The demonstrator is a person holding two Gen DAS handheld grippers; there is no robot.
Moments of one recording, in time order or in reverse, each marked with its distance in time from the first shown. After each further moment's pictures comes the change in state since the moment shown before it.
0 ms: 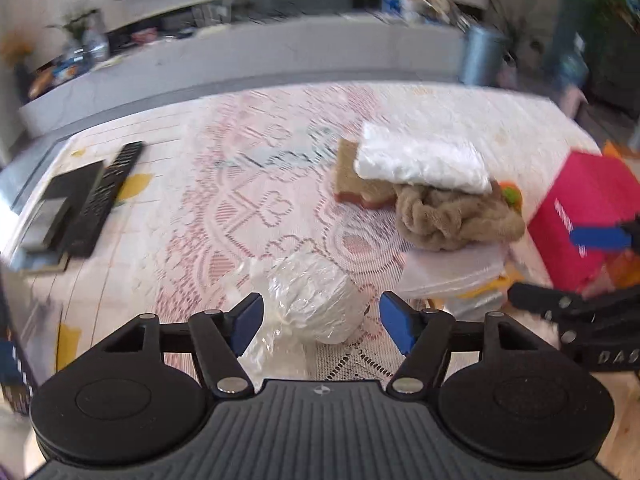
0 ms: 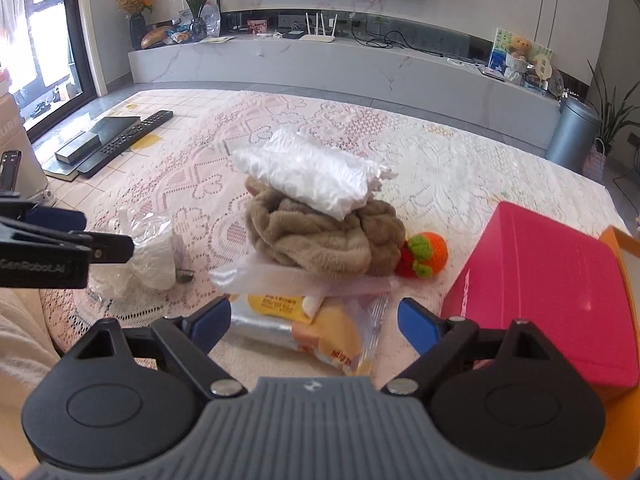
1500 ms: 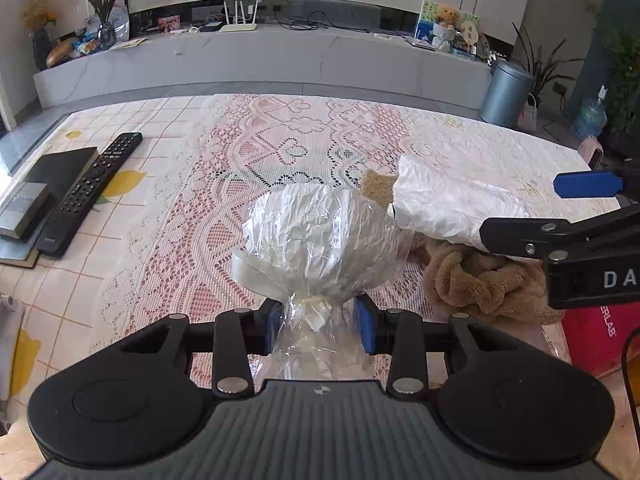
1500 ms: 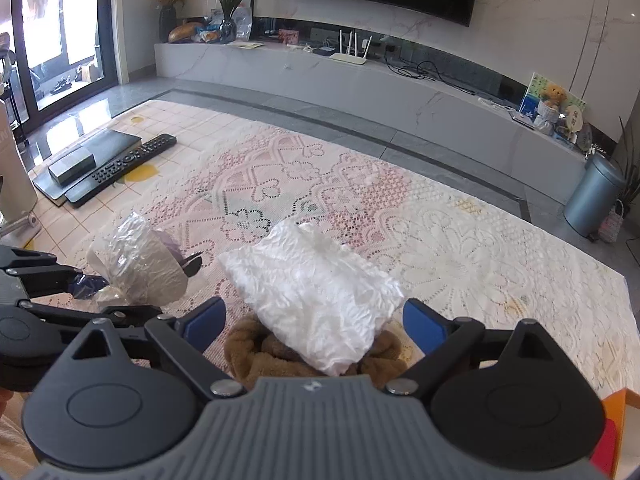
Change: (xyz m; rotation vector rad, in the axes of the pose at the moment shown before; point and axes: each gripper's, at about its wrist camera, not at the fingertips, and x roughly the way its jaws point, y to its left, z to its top) left arm 0.045 0.011 0.018 -0.206 -0.074 -0.003; right arm 0.055 0.003 0.093 -0.136 -0.018 0.029
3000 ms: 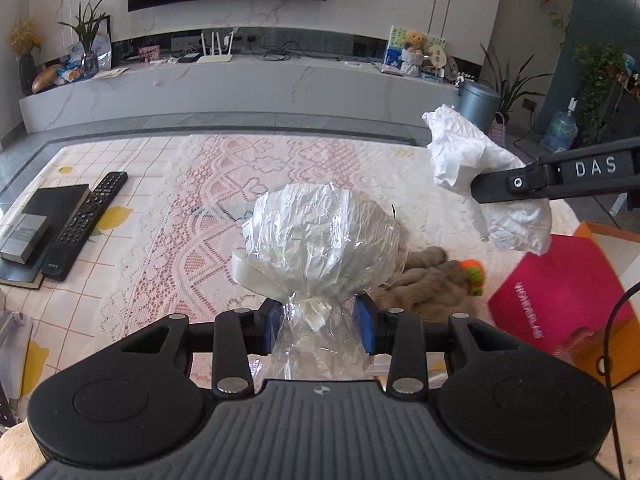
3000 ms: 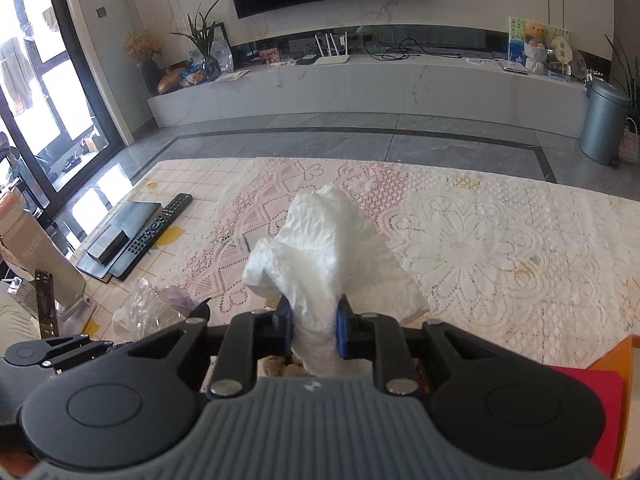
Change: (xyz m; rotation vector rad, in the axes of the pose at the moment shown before) left arm -0.067 -0.035 0.002 0.043 -0.083 -0.069; right arm -0.076 -0.048 0.009 0.268 -0.037 0.133
